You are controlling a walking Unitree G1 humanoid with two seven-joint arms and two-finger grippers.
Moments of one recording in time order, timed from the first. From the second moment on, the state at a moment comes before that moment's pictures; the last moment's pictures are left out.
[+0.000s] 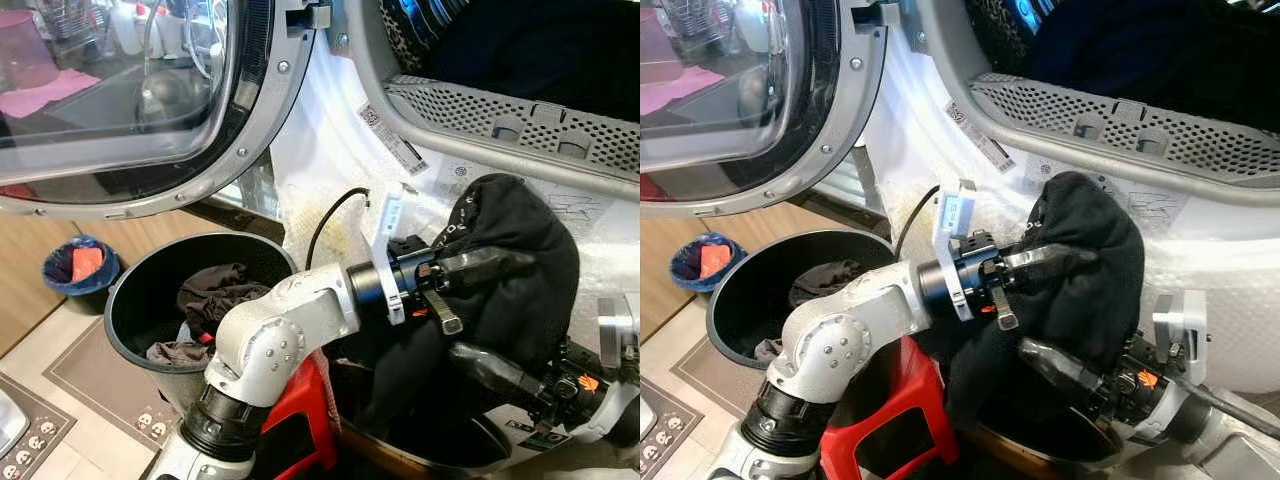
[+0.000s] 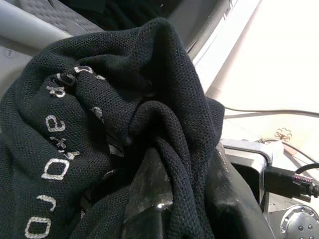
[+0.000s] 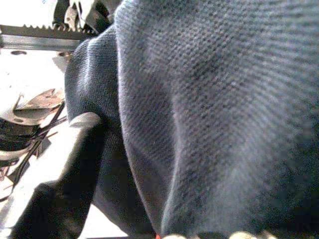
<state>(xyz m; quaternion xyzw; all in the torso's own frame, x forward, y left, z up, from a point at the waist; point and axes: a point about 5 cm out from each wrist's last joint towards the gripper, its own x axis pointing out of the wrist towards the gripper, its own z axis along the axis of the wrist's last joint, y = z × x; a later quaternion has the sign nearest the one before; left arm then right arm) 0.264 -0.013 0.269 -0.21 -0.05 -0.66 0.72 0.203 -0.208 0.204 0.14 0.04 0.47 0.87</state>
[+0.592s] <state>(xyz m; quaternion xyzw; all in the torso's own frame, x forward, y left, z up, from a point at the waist) 0.253 -0.030 0.272 -0.22 -0.05 -0.67 0.71 0.205 -0.209 0.208 0.14 0.03 0.46 0.88</state>
